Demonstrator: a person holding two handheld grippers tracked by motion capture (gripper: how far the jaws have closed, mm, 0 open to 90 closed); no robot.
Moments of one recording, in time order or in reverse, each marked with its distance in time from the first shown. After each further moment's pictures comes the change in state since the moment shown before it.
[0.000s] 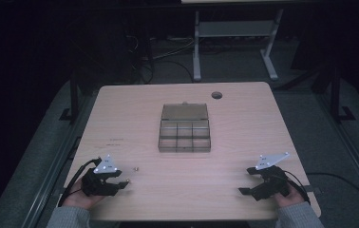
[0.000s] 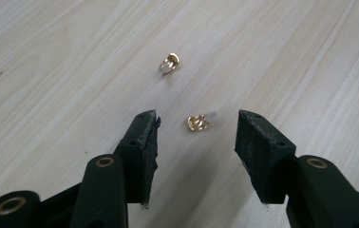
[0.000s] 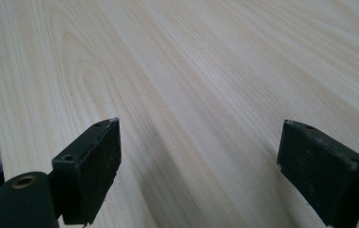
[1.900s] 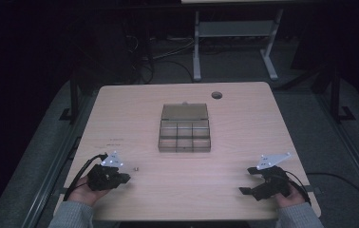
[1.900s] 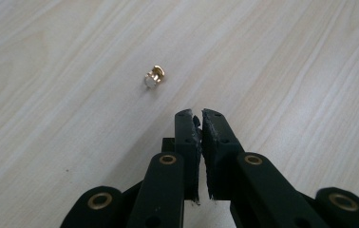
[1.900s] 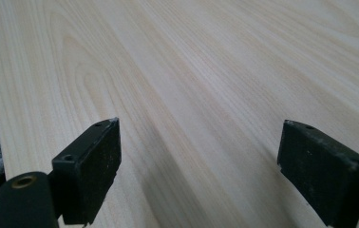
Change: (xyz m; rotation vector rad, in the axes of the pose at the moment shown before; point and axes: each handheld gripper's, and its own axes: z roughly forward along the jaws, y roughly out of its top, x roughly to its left) left arm 0.002 0.021 0.005 0.059 -0.071 -0.041; right arm 0.001 -0.001 -0.003 -0.011 -0.005 0.013
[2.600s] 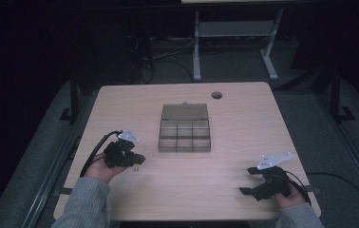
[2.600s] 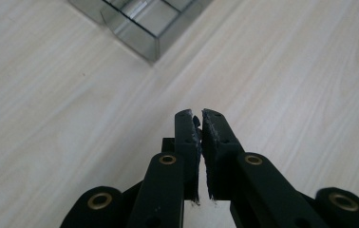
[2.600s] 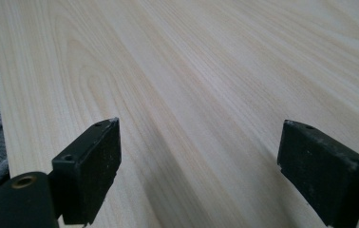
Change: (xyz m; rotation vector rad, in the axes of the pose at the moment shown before) left arm 0.012 0.082 0.005 0.006 -0.049 -0.015; right arm -0.001 -0.001 0.000 -0.011 0.011 -0.001
